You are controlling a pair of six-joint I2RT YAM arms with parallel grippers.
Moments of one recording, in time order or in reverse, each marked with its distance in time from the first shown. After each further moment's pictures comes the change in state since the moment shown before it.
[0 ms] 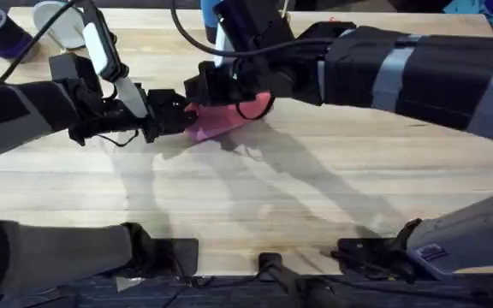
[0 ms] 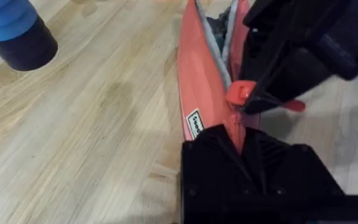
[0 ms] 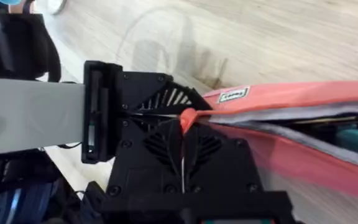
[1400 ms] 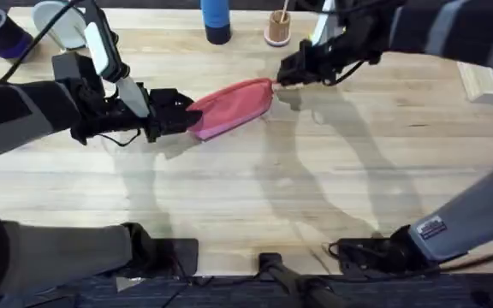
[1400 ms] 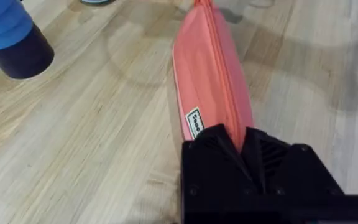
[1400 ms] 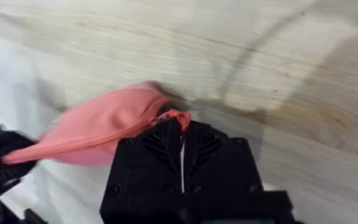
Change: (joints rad) left arm -0.011 0.000 0.000 0.004 0.014 0.000; right arm -0.544 0.104 -0.001 -0.215 -0.169 -0.282
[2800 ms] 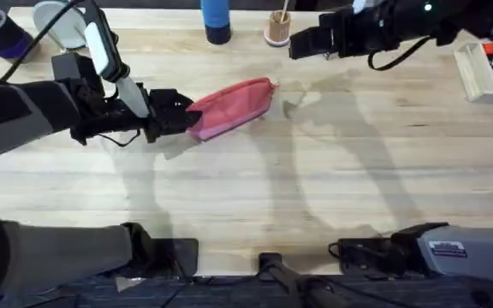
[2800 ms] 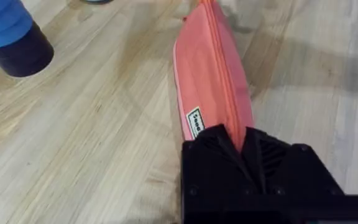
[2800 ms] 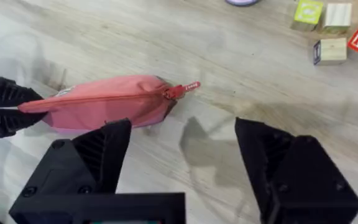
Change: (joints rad) left arm 0.001 0.000 0.000 -0.003 -0.003 0.000; right arm 0.000 -0.366 0.000 -0.175 0.164 -0.269
